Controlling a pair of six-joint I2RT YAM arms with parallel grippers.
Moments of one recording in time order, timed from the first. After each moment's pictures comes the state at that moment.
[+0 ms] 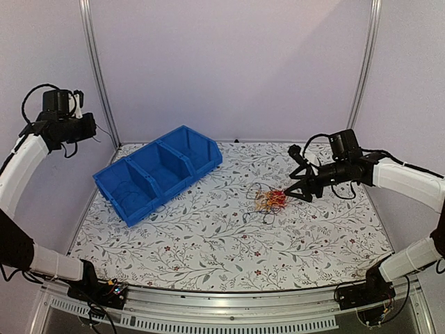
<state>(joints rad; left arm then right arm) 0.07 1.25 1.34 -0.55 0.02 -0.18 0.43 1.35 0.98 -0.39 -0.62 -0.48</state>
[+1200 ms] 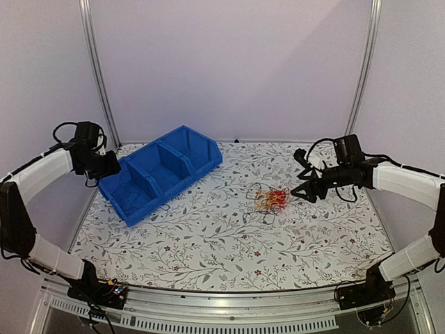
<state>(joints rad) -0.02 1.38 1.04 -0.55 -0.01 -0.33 0.34 1.37 0.90 -0.30 -0.53 -0.53</state>
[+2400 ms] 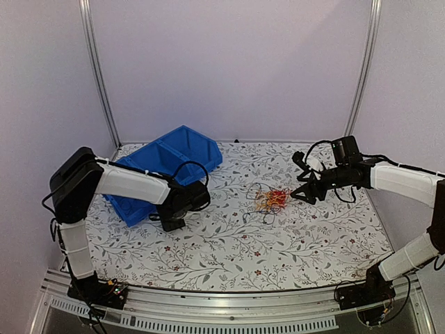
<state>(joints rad) -0.86 1.92 1.15 -0.77 -0.64 0.21 0.34 1.40 0.90 -0.31 -0.53 -0.56</state>
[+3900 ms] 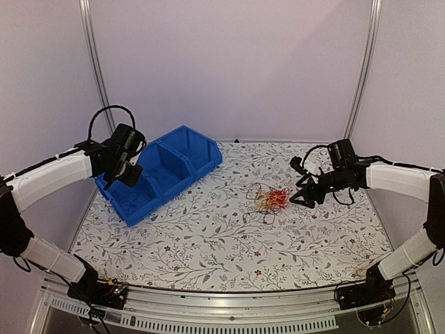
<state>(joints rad) -0.50 1.38 1.10 -0.70 -0.60 0.08 0.34 1.45 0.90 -0.33 -0.53 -0.56</state>
